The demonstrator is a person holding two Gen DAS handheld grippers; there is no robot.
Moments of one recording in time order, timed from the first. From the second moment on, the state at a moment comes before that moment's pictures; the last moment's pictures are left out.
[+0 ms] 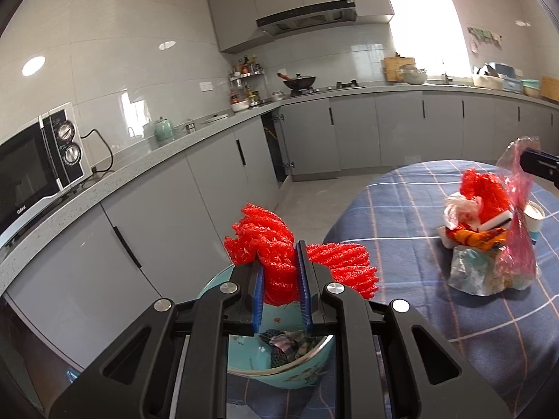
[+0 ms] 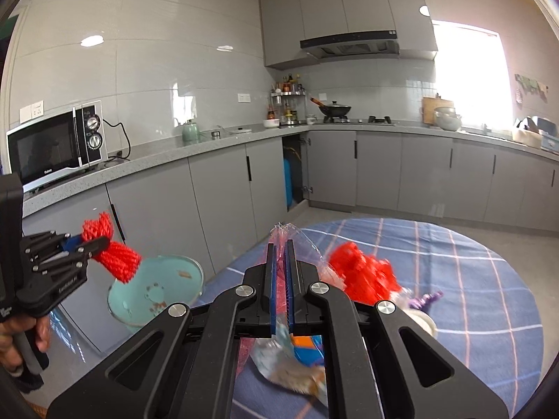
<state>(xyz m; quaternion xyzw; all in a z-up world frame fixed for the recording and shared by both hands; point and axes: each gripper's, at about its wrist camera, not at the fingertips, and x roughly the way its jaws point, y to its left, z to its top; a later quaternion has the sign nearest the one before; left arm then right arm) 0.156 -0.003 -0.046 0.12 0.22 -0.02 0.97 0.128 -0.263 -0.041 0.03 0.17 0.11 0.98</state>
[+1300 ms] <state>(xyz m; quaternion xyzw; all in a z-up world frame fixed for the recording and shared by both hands) 0.212 0.082 -0.039 0.09 0.20 0.09 0.97 0.229 -0.145 -0.055 0.00 0.20 0.21 0.96</state>
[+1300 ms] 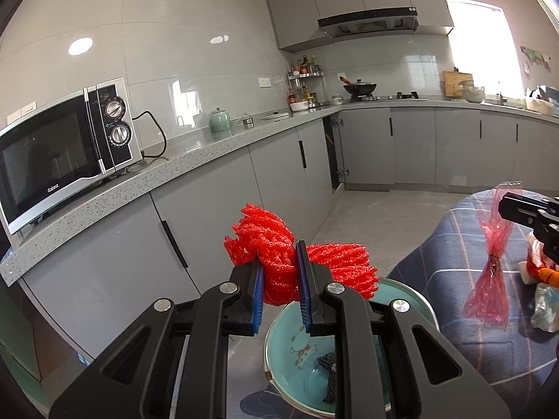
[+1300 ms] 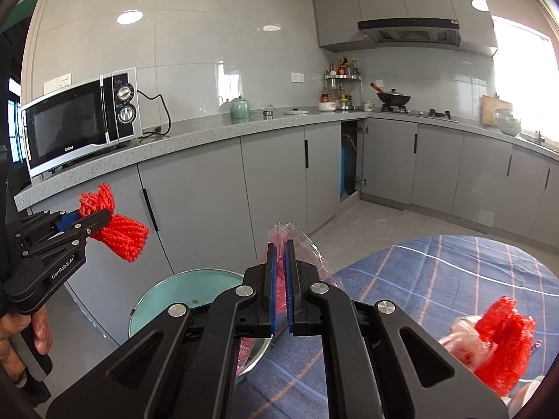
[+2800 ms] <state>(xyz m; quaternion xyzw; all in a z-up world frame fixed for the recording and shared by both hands) 0.234 0.106 -0.060 0.08 0.22 0.10 0.97 0.273 -0.087 -0.088 -0.03 0.25 0.24 0.94</state>
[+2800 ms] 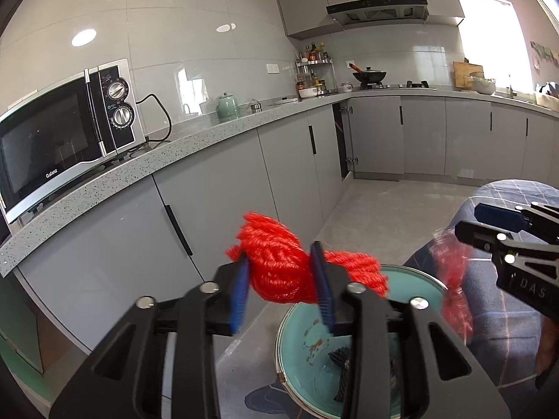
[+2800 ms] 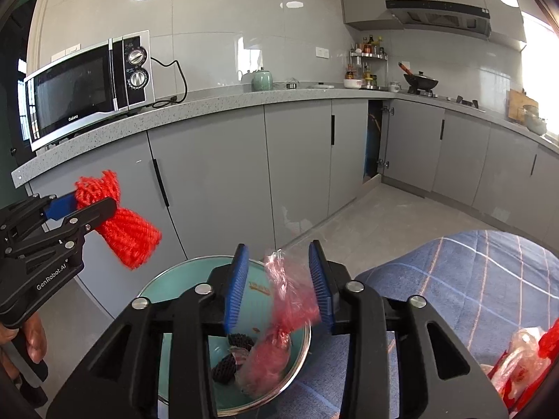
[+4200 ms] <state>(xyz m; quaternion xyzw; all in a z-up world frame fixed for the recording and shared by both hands) 0.193 -0.005 -0.058 0.14 0.21 0.02 0.97 0.154 -0.213 -0.055 0.00 0.20 0.15 0.97</state>
